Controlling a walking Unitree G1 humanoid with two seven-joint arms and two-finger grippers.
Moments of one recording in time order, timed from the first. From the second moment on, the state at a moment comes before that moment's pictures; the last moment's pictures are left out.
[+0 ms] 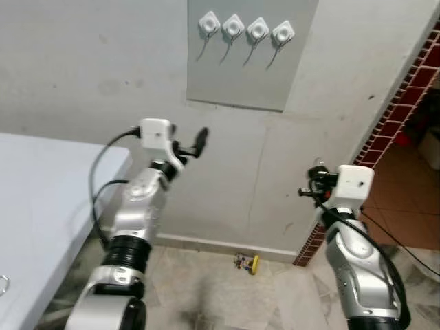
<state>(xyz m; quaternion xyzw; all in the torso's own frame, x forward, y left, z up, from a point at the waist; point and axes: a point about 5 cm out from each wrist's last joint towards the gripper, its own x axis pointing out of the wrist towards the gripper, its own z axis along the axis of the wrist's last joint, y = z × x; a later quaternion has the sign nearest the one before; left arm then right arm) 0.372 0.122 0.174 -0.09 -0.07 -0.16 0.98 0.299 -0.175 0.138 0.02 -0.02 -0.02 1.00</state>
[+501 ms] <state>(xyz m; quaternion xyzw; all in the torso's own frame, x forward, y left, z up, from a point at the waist) 0.372 0.124 0.175 -0.09 -0.07 -0.16 0.98 0.300 -0.169 0.145 0.02 -0.03 -0.01 1.00</state>
